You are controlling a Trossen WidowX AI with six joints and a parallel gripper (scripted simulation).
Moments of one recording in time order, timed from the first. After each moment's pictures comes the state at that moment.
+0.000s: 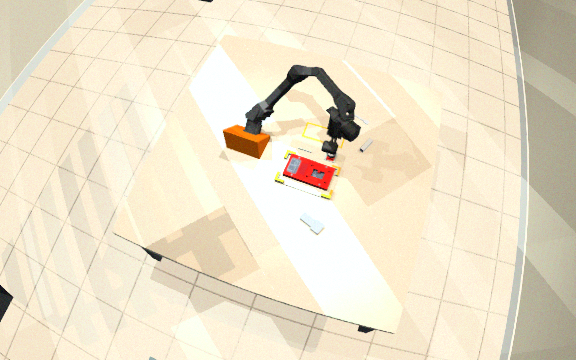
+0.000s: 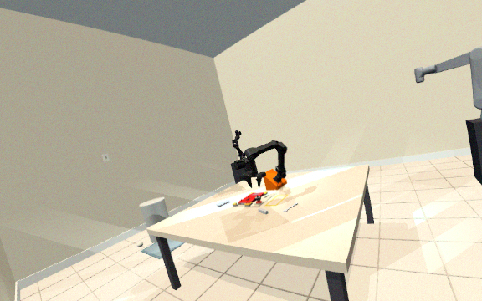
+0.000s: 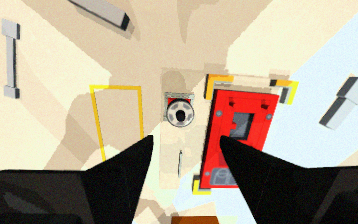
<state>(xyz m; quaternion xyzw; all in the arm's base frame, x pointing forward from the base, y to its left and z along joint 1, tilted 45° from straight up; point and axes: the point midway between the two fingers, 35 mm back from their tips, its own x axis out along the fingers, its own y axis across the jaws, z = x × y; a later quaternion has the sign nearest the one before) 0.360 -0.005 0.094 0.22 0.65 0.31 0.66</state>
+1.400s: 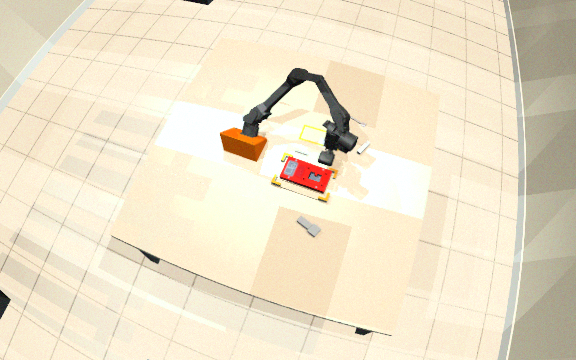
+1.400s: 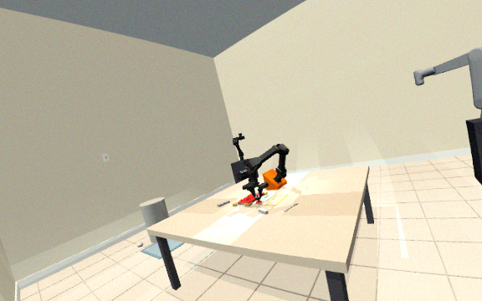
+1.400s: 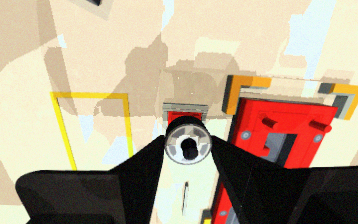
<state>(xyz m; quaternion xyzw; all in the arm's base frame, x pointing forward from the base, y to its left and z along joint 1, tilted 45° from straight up) 0.360 0.048 0.046 0.22 0.65 0.31 0.65</state>
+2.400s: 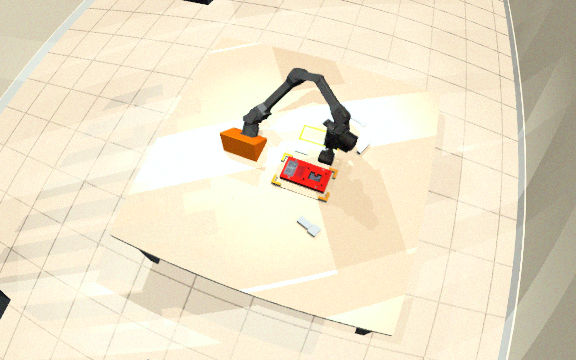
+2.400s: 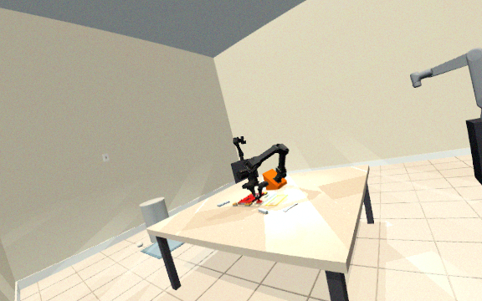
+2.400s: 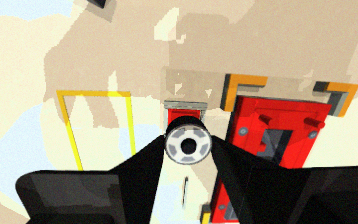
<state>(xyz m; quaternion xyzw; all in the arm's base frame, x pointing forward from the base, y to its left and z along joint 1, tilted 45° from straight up) 0.359 0.043 0.052 0.22 0.65 0.31 0.65</state>
